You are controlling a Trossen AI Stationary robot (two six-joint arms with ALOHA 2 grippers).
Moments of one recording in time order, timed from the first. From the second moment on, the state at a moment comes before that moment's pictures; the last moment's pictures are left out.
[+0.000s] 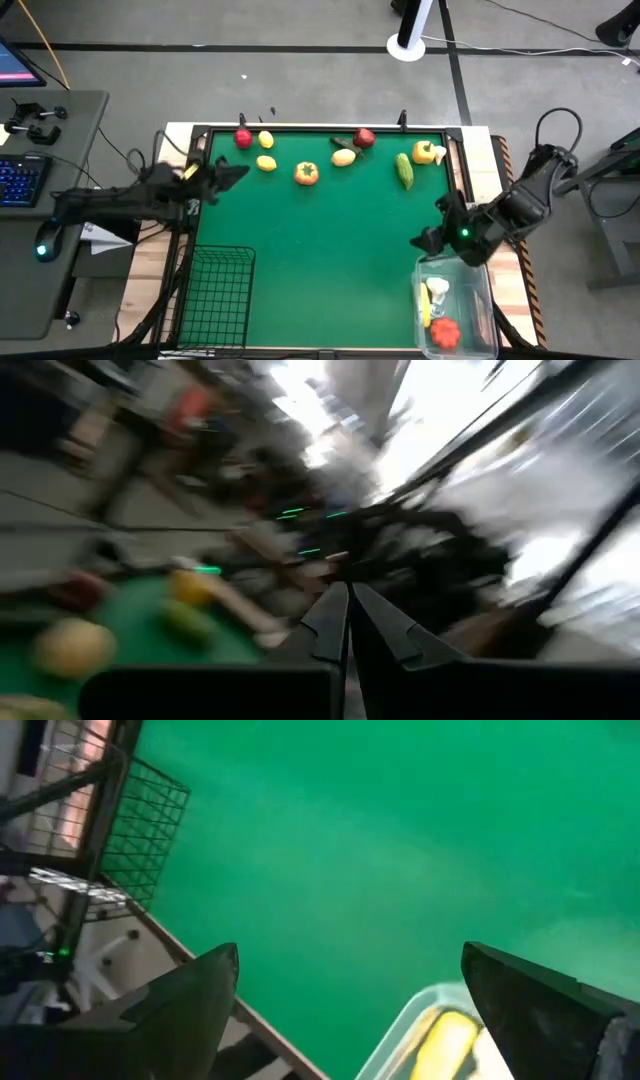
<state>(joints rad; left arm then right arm) 0.13 0.45 0.38 0.26 -0.17 -0.56 0.69 1.16 1.39 -1.34 0.41 1.74</state>
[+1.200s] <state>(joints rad) 0.58 1.70 1.14 -0.92 -0.22 0.11 0.39 1.14 1.39 -1.31 0.46 1.28</state>
